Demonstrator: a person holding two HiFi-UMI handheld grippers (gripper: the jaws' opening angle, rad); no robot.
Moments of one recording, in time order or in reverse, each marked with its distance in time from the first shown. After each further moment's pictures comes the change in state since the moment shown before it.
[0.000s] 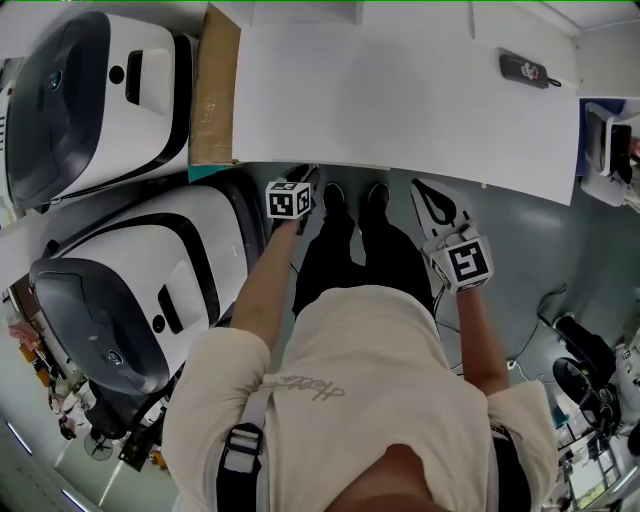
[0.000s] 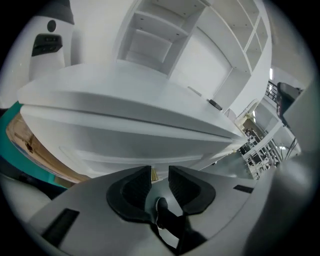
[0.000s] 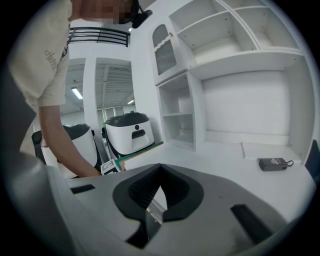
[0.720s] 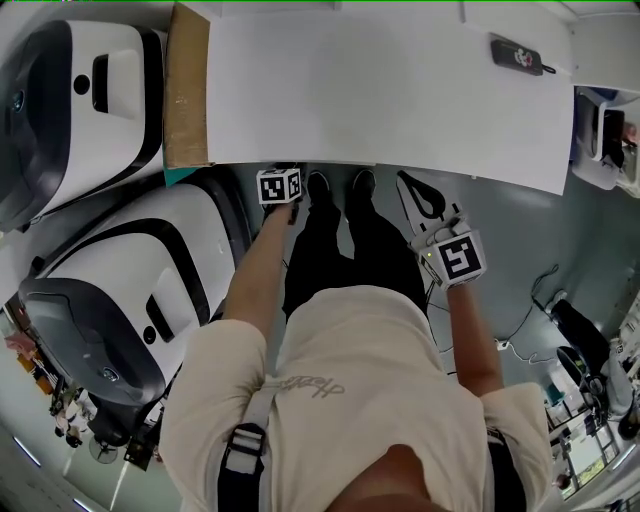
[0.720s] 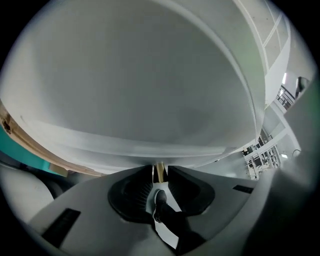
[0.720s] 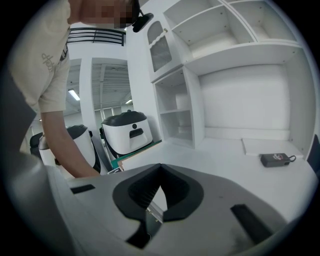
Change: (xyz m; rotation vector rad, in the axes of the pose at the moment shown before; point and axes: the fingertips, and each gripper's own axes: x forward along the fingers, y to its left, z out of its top) left arm 0.057 0.015 -0.020 -0.081 0.122 0.027; right arm 0.020 -0.014 -0.010 0.032 0.021 0.000
